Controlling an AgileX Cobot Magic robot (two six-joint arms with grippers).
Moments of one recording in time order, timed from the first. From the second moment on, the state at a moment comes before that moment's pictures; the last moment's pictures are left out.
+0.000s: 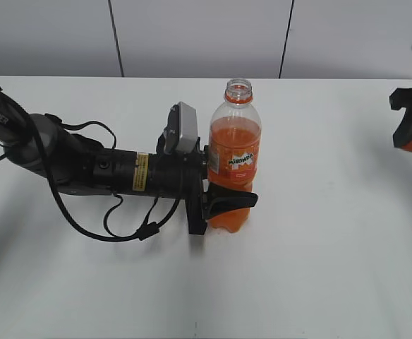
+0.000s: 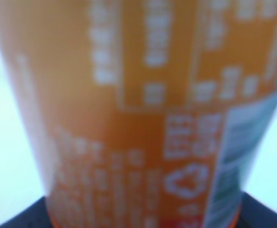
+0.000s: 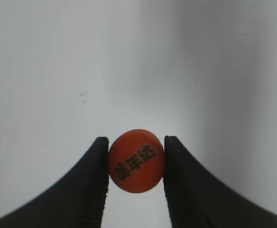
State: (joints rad) left arm -0.43 2.32 -1.17 1.28 -1.10 -0.50; right arm -0.05 1.76 -1.20 0.25 0.82 -0.17
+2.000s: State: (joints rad) left arm -0.43 2.32 -1.17 1.27 -1.10 -0.49; right arm -0.05 2.04 -1.41 0.28 0.92 -0.18
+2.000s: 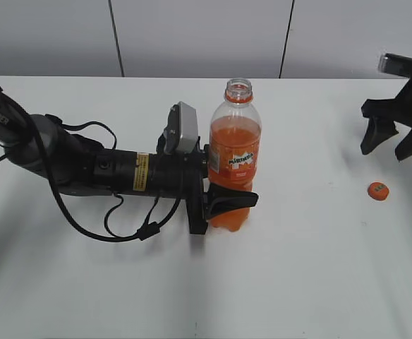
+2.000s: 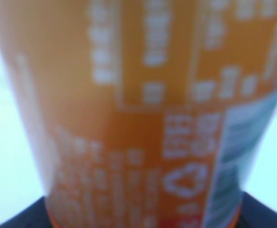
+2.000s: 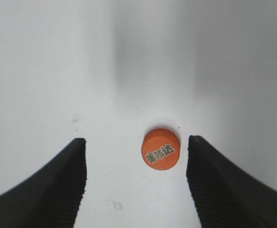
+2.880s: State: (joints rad) left arm -0.43 2.16 -1.15 1.37 -1.06 -0.59; right arm -0.06 2.04 -1.58 0.30 1.01 -0.18
